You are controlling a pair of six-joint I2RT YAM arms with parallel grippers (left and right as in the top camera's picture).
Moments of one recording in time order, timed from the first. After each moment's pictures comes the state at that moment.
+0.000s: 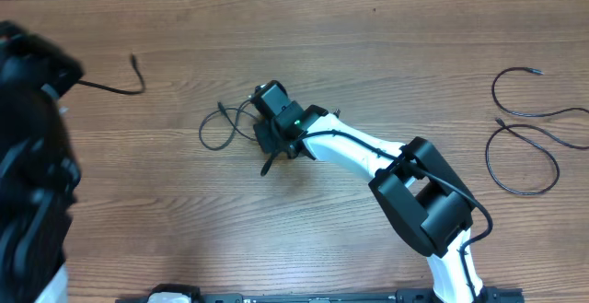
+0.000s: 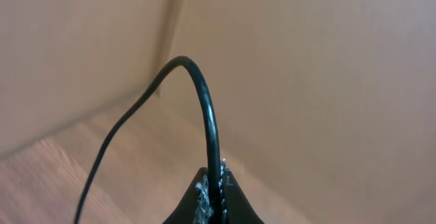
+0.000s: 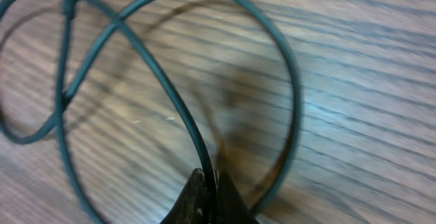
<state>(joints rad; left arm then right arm) -0.10 1.32 2.19 -1.20 -0.58 -0.55 0.75 2.14 1.47 -0.39 0.01 0.35</state>
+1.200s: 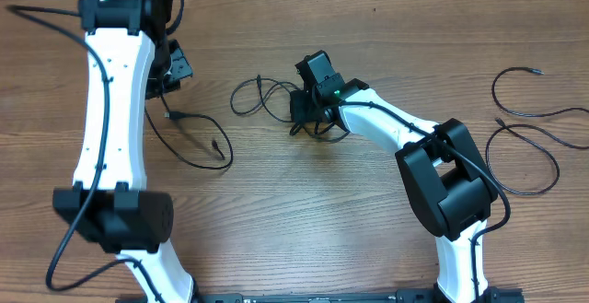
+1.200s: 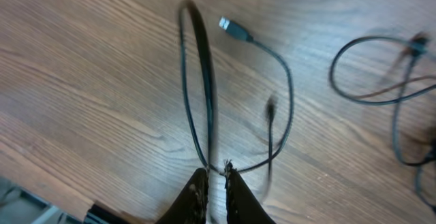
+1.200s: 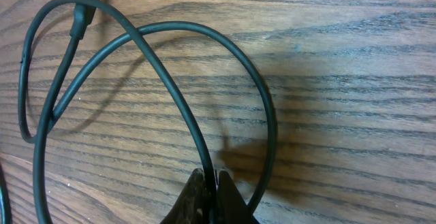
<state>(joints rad) -0.04 1.98 2.16 -1.69 -0.21 -0.55 0.55 2.14 1.47 -0.38 -0.11 0.46</state>
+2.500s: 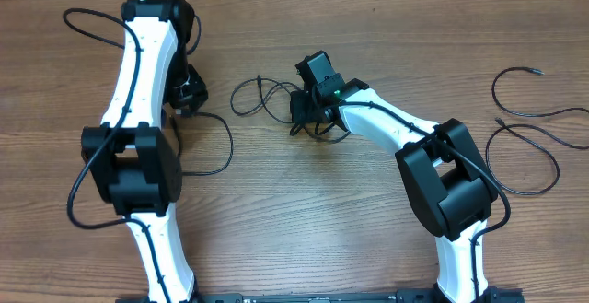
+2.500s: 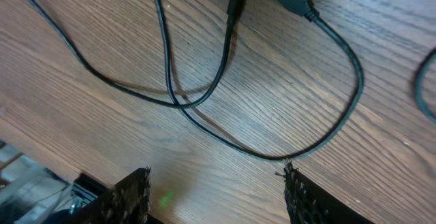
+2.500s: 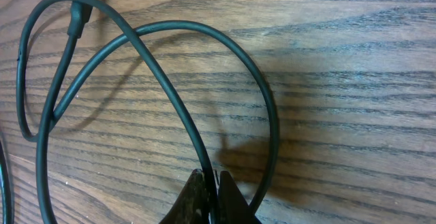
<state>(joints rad) -0.02 2.20 2.10 -1.69 -0.17 -0.64 0.55 2.14 1.47 -0.39 -0.11 0.46</state>
